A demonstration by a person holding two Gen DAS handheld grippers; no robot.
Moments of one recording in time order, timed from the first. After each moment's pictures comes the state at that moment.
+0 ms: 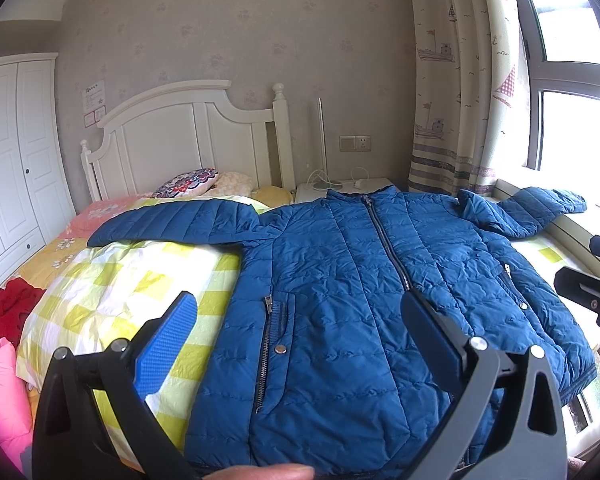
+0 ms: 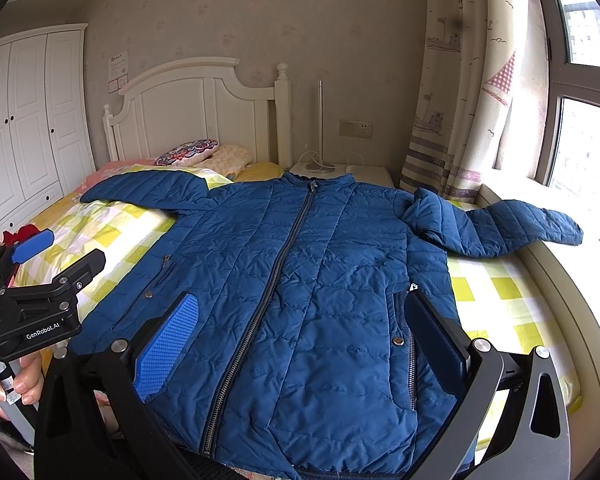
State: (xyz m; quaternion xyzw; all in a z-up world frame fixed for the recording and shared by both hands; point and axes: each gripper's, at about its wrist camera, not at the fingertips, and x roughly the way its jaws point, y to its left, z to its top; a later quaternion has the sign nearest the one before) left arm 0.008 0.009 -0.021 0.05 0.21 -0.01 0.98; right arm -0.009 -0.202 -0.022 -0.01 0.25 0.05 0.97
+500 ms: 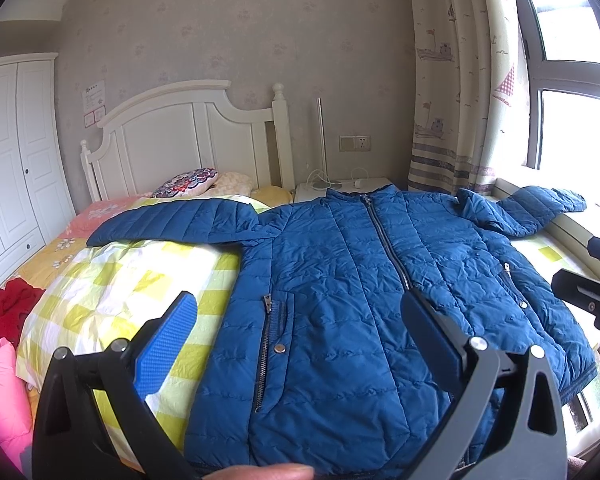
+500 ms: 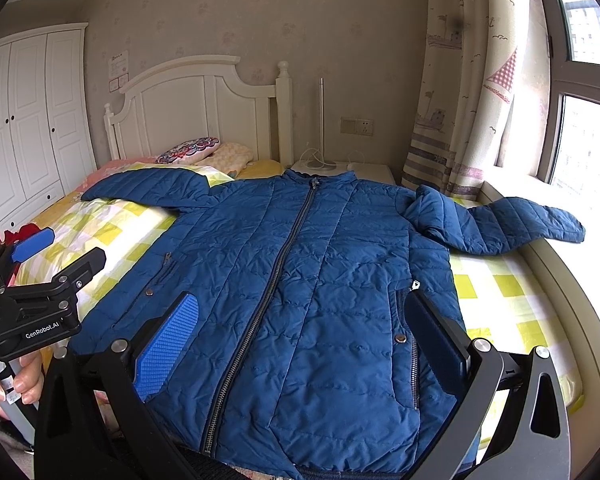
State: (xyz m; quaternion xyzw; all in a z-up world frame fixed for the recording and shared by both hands) left arm 0.007 0.010 -0.023 0.05 0.22 -0.01 0.97; right arm -0.010 -0.200 -0.027 -0.01 0.26 0.06 0.96
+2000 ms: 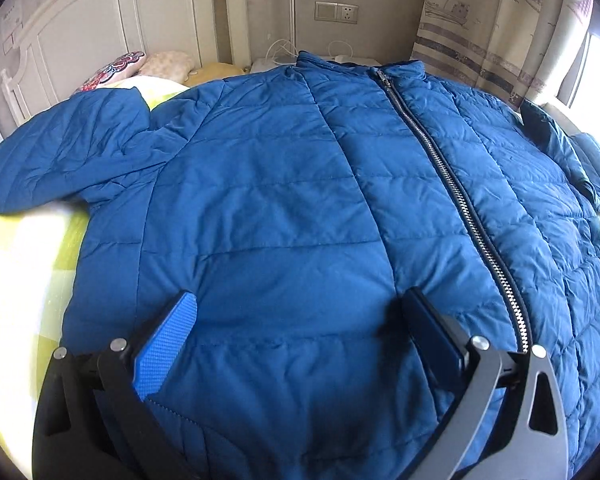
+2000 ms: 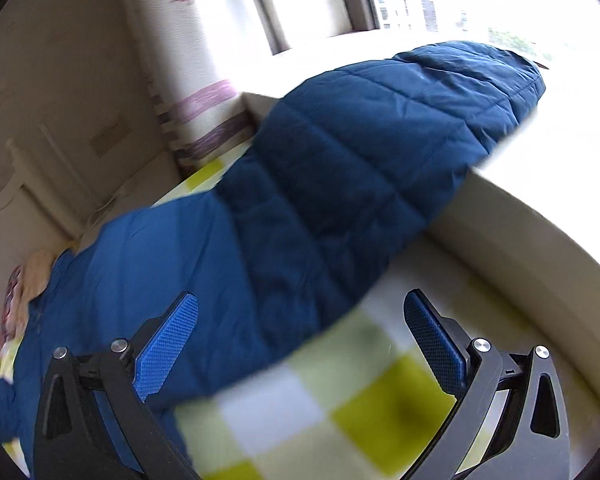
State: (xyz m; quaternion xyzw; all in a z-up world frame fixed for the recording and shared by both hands) left arm 0.302 -0.012 -0.152 0.04 0.44 -0.07 0.89; right arm 0.264 -0.530 -0.135 0.27 0.34 -0.25 0.87
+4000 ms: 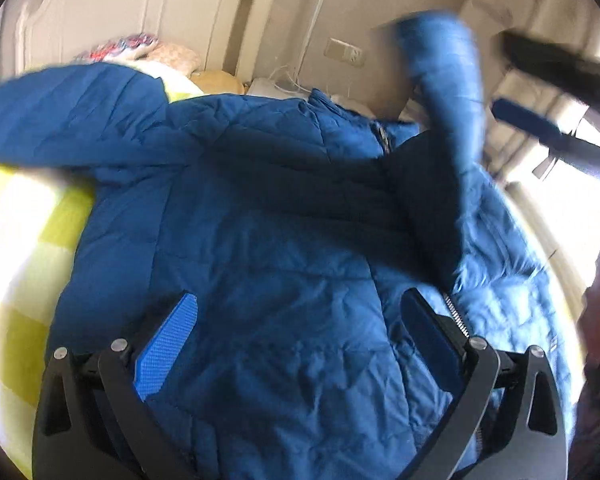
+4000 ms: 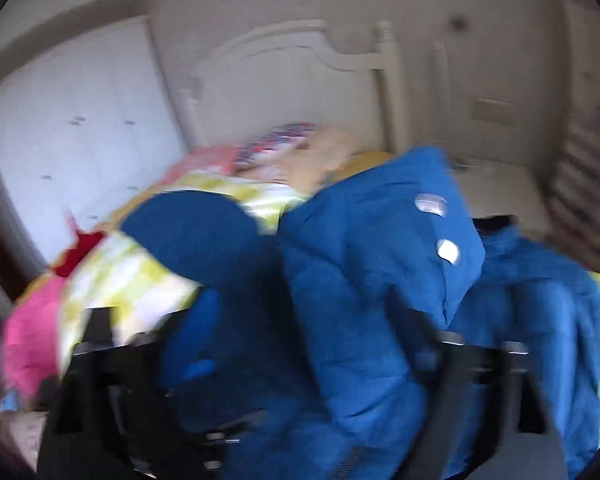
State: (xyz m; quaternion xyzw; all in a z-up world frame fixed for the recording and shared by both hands) left arm 0.293 0.033 -0.139 -0.12 0.40 -0.12 0.90; right arm 0.341 -0.166 -0.021 0.04 0.30 0.31 0.90
